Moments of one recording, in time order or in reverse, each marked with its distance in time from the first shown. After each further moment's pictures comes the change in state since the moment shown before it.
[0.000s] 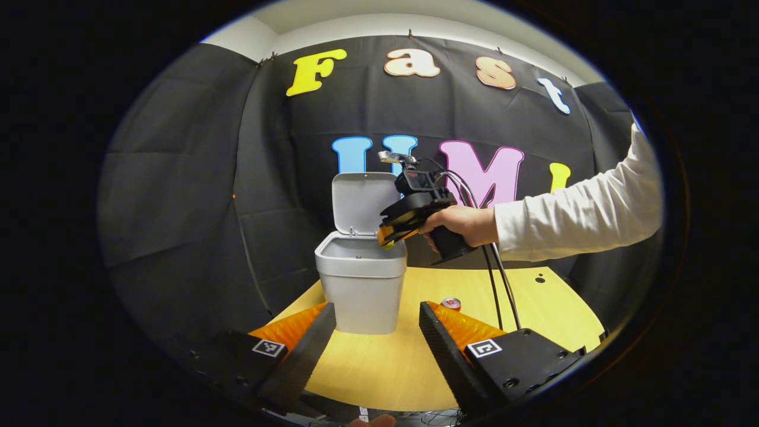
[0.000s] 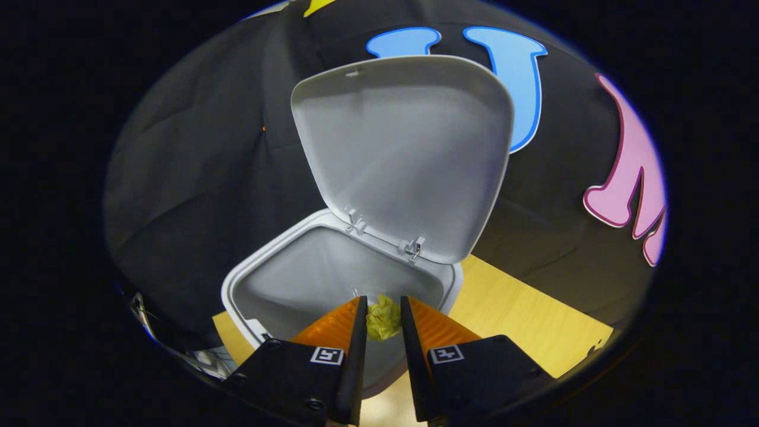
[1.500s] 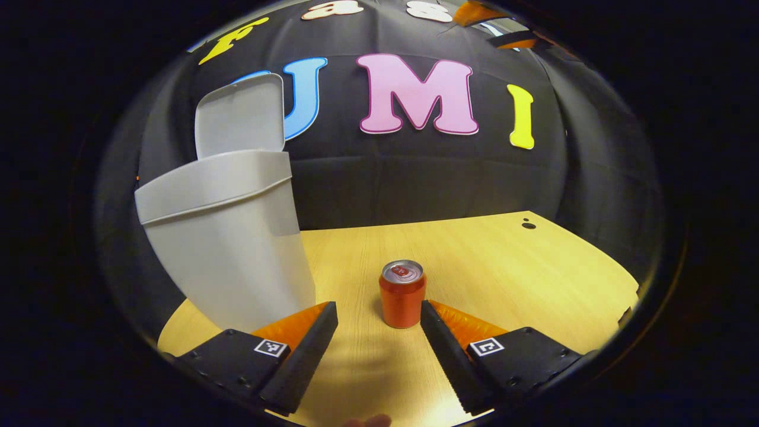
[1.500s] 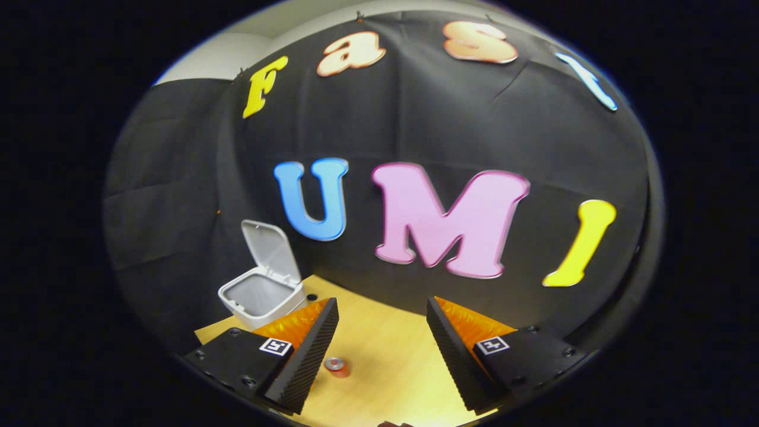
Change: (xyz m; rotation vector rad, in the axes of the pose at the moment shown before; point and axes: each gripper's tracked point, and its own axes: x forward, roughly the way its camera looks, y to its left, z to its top) left arm 0.246 -0.149 -0.181 0.164 0.140 -0.232; right arm -0.390 -0.224 0.011 0.142 -0.428 -0.377
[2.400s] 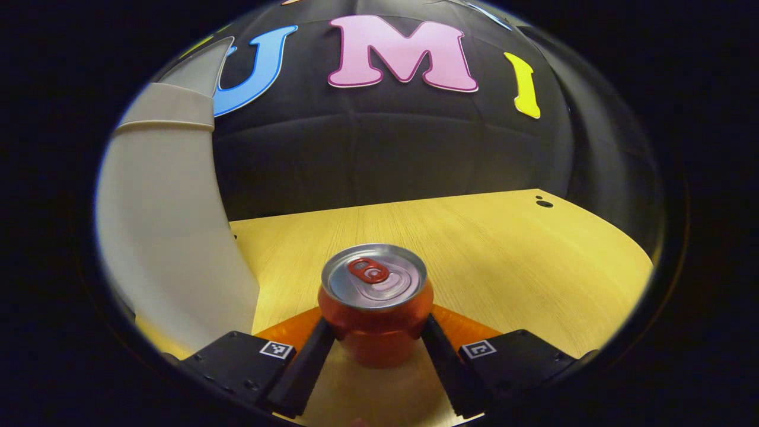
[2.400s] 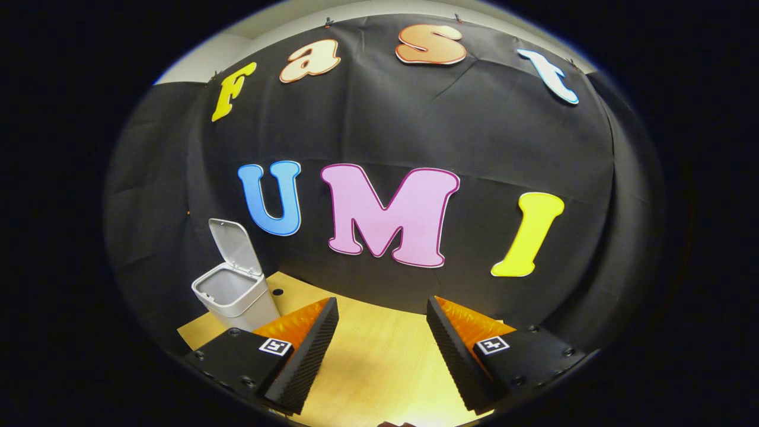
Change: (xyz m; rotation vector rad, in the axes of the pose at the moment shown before) left arm 0.123 -0.031 -0.019 0.015 0.040 -0.032; right arm -0.030 -0.058 -0.021 -0.005 0.044 -0.094
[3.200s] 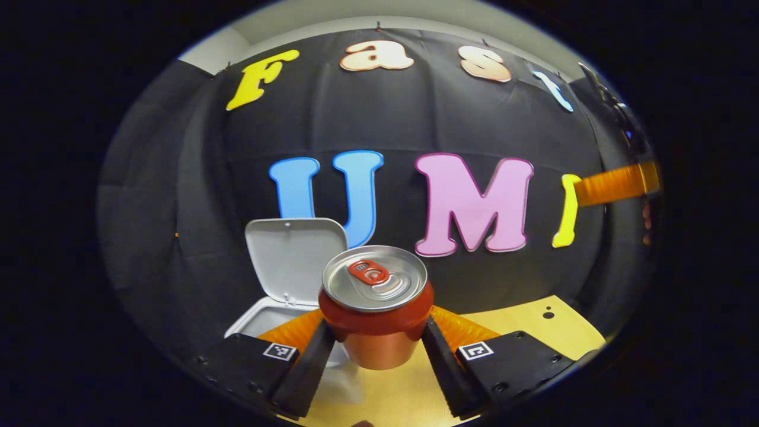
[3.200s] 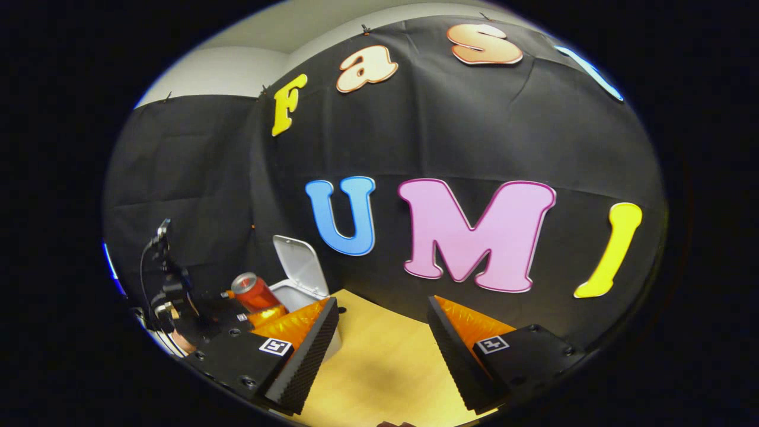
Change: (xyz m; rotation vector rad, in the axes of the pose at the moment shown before) left arm -0.232 0.152 0.300 -0.136 -0.317 0.253; right arm 0.038 0.114 0.024 0.031 -0.099 0.384
